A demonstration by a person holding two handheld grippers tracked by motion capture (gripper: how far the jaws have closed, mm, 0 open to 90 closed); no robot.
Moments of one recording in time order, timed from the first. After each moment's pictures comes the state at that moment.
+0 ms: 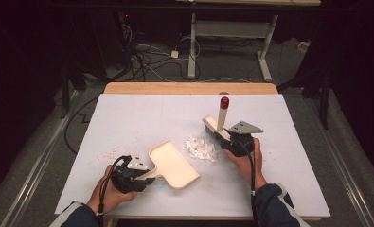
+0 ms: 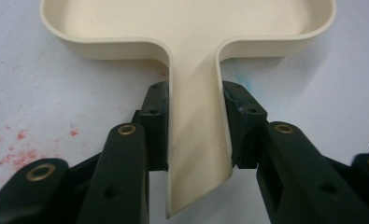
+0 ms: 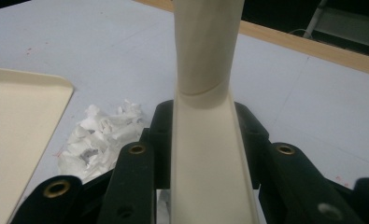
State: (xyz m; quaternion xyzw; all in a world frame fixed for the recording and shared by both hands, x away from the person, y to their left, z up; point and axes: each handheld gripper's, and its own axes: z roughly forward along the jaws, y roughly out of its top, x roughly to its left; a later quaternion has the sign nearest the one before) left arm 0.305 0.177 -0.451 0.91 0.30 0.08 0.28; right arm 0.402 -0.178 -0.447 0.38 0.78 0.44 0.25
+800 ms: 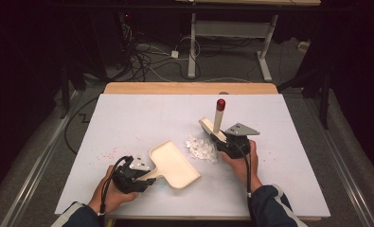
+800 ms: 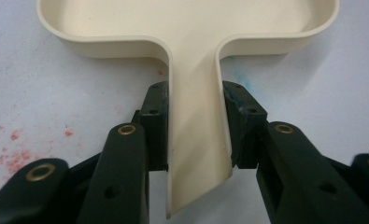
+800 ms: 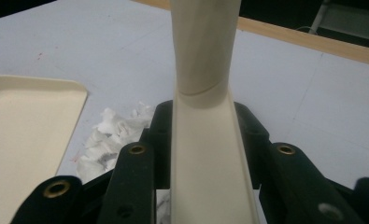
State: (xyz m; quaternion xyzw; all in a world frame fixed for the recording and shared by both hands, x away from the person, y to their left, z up) left arm 0.305 0.173 -0.453 0.91 0.31 0.07 0.28; right arm 0.397 -0.166 -0.452 0.39 0.77 0.45 0.24
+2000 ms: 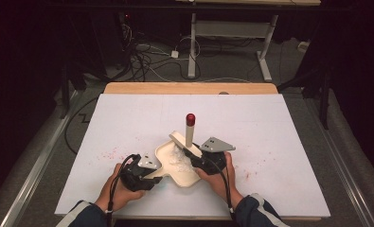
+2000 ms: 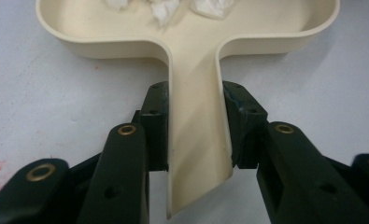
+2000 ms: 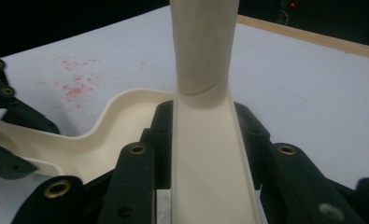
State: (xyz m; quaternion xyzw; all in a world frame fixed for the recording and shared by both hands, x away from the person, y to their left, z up) left arm 0.311 0.154 -0.452 0.91 0.30 0.07 0.27; right arm 0.352 -0.097 -0.456 0.32 0.79 0.49 0.20
